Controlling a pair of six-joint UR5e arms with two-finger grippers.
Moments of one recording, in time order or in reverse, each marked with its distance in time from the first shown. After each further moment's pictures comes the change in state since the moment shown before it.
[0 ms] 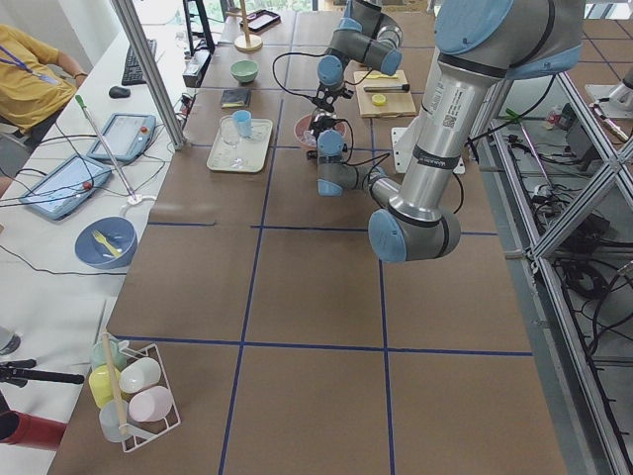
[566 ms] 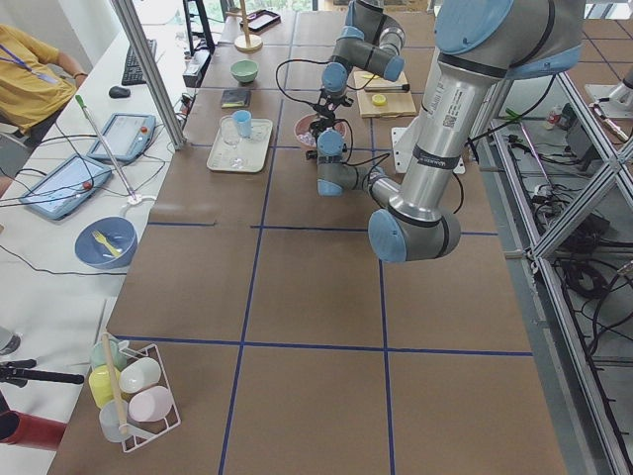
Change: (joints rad) left arm -0.001 0.000 0.000 0.000 0.006 0.000; right arm -0.021 -0.043 0.000 0.113 -0.030 0.046
